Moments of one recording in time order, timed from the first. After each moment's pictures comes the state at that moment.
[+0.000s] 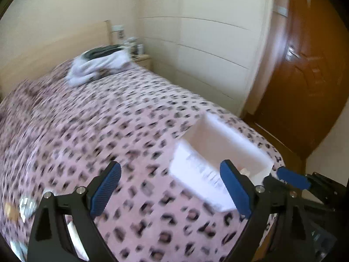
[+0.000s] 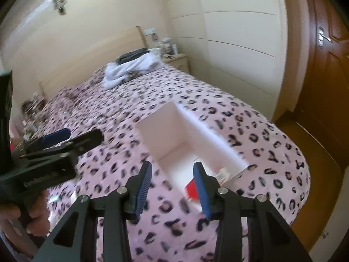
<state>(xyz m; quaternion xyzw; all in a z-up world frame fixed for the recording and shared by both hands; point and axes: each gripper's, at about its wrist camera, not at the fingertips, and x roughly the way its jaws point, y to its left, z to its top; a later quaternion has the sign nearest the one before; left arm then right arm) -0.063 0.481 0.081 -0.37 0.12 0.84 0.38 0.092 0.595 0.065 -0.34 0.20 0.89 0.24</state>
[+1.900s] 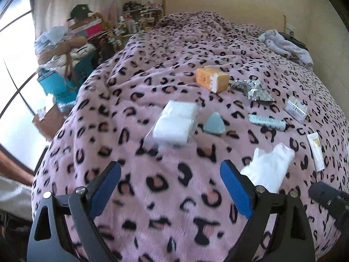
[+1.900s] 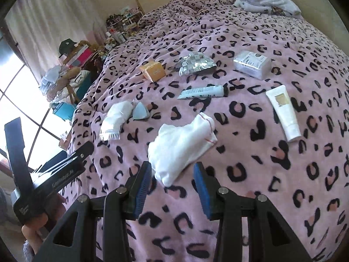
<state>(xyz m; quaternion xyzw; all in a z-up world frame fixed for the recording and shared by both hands) -0.069 -0.071 -0.066 -0.44 0.00 0.90 -0.05 -0.047 0.157 -0.067 -0.48 0.18 0.86 -0.08</state>
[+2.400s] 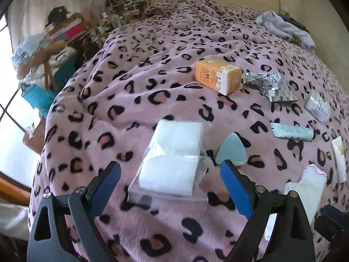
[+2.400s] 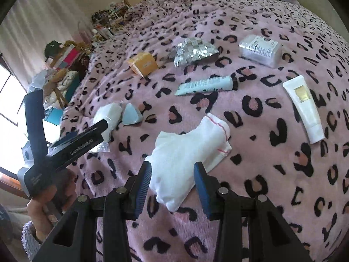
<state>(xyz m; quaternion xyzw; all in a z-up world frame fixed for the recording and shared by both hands) -0.172 -0.073 -0.115 -0.47 0.05 0.88 -0.03 -0.099 0.139 -0.101 -0.51 0.20 0.83 -0.05</state>
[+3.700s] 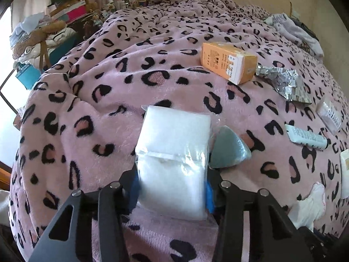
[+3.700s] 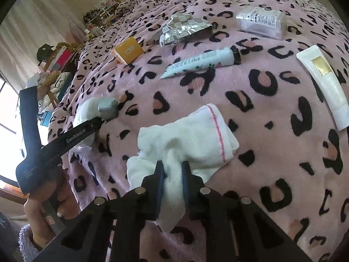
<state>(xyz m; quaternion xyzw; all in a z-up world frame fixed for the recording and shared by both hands) -0.189 -0.083 -0.155 -0.49 -0.01 0.87 -0.03 -0.117 0.137 -0.155 -0.52 0.23 0.82 -0.06</state>
